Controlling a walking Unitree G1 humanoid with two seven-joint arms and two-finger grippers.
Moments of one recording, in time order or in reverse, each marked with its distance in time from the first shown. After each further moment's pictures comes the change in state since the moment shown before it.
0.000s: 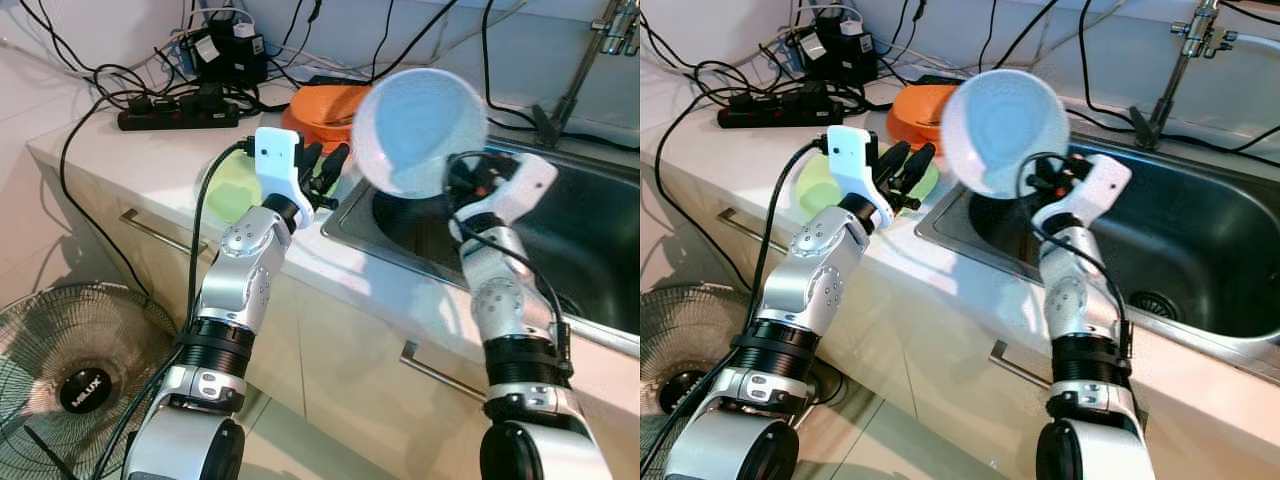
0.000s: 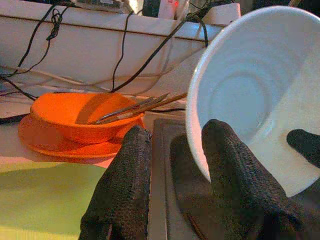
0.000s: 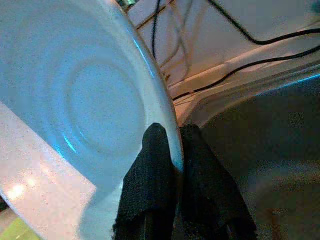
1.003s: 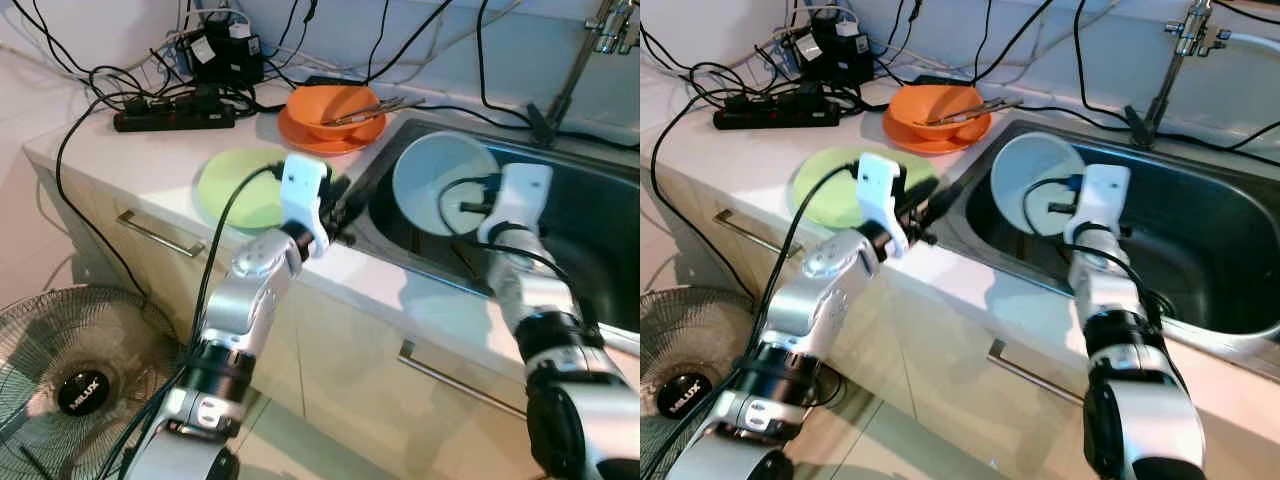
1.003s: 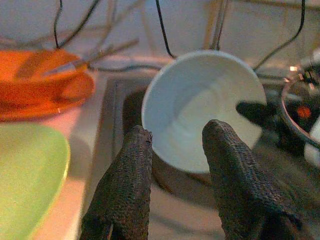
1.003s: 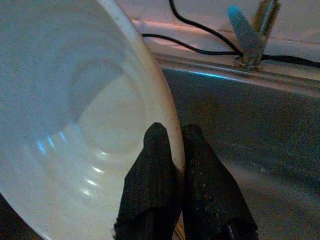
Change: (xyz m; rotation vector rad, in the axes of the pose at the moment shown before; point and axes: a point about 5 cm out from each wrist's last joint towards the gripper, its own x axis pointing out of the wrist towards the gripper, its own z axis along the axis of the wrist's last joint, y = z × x) left arm -0.016 -0.022 -0.028 0.002 0.167 -0.172; right arm 0.014 -0.052 -0.006 -0.629 0.179 -0.272
